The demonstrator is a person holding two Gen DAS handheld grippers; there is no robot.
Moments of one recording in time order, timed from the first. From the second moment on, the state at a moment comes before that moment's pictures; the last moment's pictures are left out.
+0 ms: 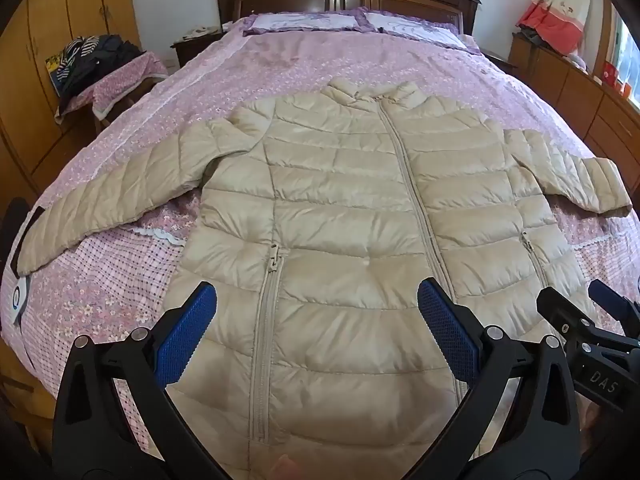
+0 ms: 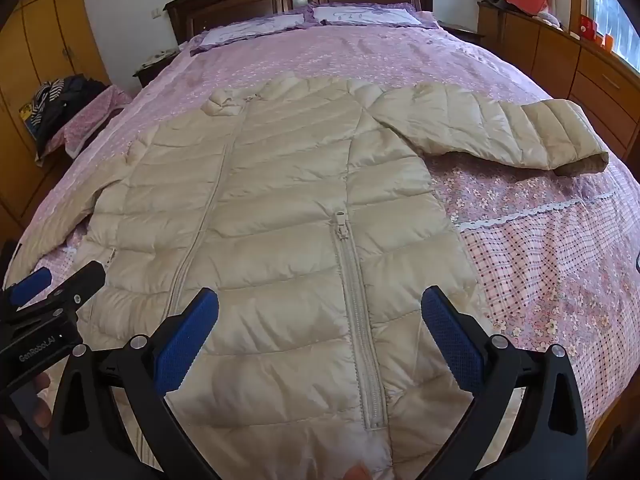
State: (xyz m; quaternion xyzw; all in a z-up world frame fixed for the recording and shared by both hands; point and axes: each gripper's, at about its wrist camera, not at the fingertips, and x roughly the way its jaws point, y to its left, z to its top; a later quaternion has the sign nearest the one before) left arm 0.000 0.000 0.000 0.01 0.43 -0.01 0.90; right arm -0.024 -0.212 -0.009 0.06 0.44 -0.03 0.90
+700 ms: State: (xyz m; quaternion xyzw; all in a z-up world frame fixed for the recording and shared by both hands) left arm -0.002 -0.002 0.001 0.01 0.43 0.00 0.90; right arm -0.024 -0.211 -0.009 0.06 0.44 -0.03 0.90
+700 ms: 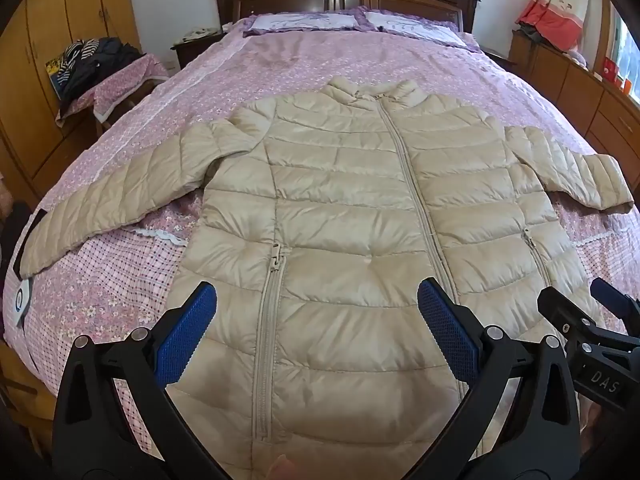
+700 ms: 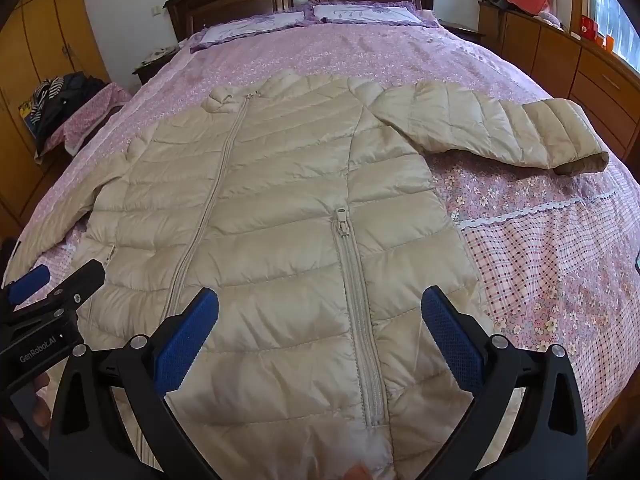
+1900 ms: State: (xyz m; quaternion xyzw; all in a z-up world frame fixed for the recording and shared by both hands) left arm -0.001 -0.002 0.000 0.02 0.43 0.00 0.90; right arm -0.026 -0.212 -0.009 0.06 0.44 -0.03 0.89
